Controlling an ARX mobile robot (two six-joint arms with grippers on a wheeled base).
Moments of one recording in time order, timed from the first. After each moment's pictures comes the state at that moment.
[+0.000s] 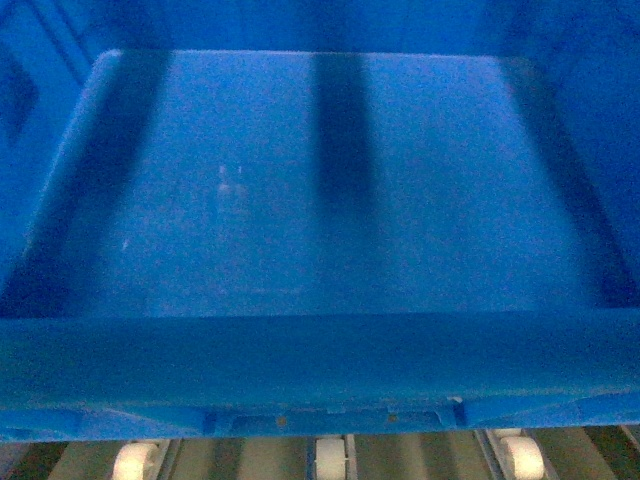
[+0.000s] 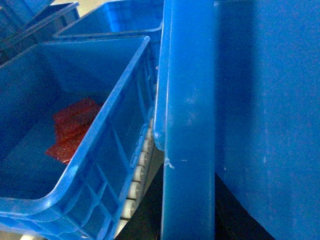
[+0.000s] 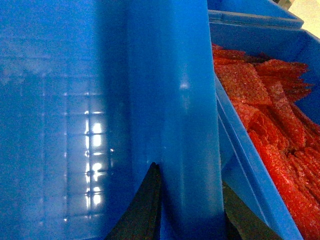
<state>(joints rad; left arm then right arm) -0.54 0.85 0.57 -0.13 -0.70 -0.13 0.50 0.97 0.65 -0.18 0.59 0.15</state>
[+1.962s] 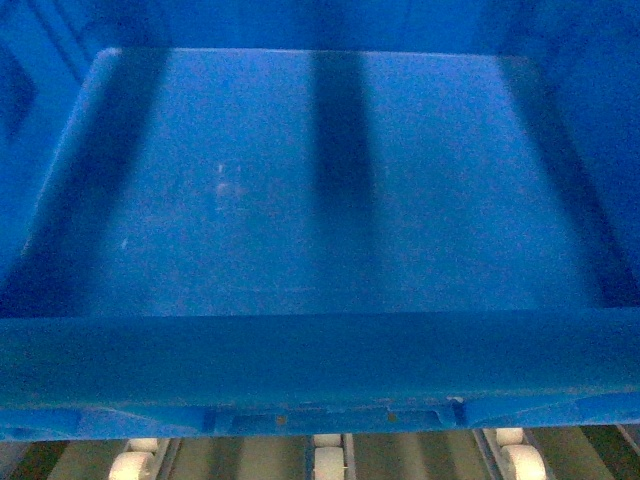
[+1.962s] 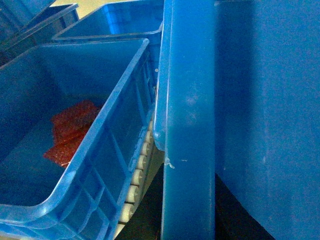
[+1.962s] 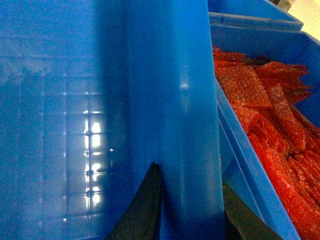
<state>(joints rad) -0.54 0.84 0.57 -0.13 -0.70 -0.13 0.50 0.97 0.65 -0.18 0.59 0.15</state>
